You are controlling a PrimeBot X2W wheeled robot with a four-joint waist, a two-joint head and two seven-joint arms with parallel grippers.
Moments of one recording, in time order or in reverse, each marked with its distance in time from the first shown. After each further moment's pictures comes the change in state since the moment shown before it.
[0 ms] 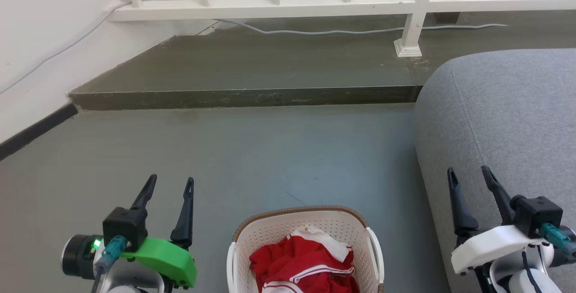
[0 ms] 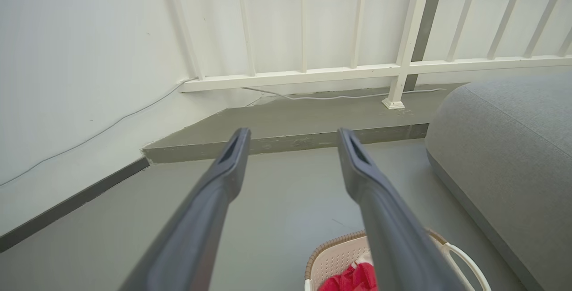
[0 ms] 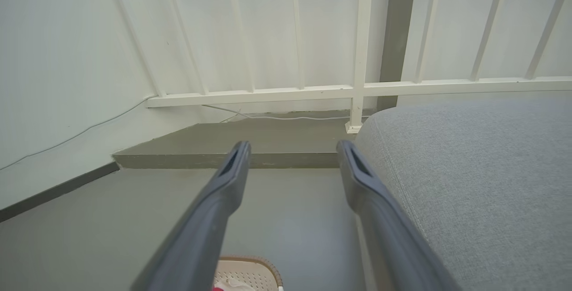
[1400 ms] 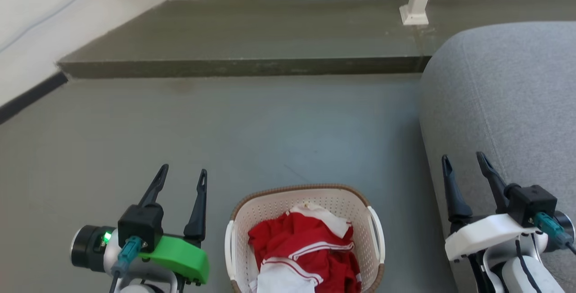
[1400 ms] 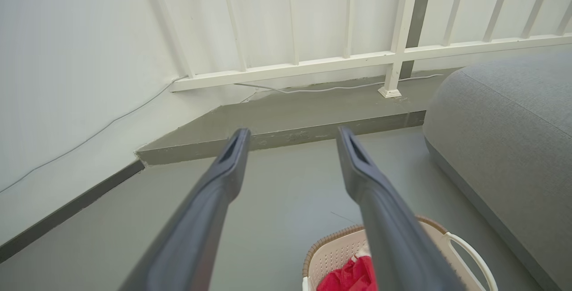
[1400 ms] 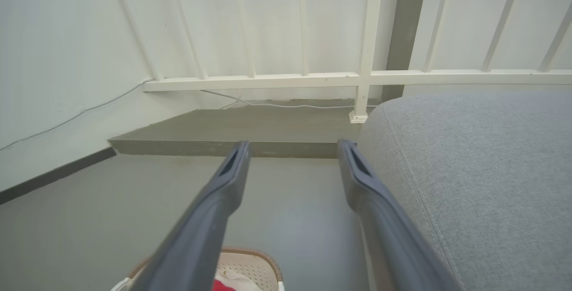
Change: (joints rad) left arm 0.013 -0.030 -0.012 -0.084 0.109 0.017 0.016; right arm -0.035 0.014 0.010 0.001 -0.038 -0.004 -0.014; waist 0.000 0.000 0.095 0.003
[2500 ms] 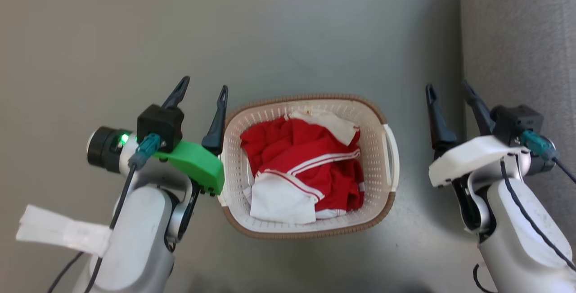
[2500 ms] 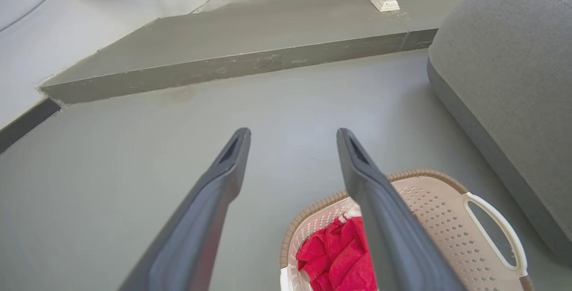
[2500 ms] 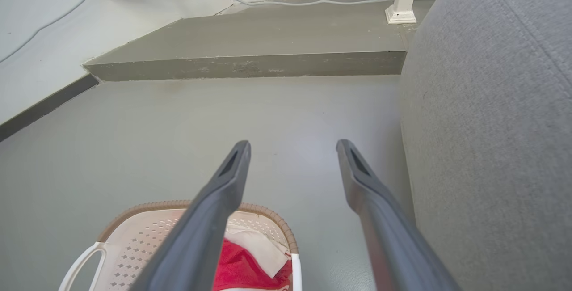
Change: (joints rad) left arm -0.394 -0.071 -0.048 0.230 -0.019 -0.091 0.052; right arm -0.330 0.029 0.022 0.176 0.024 0.041 0.049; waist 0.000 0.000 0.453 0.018
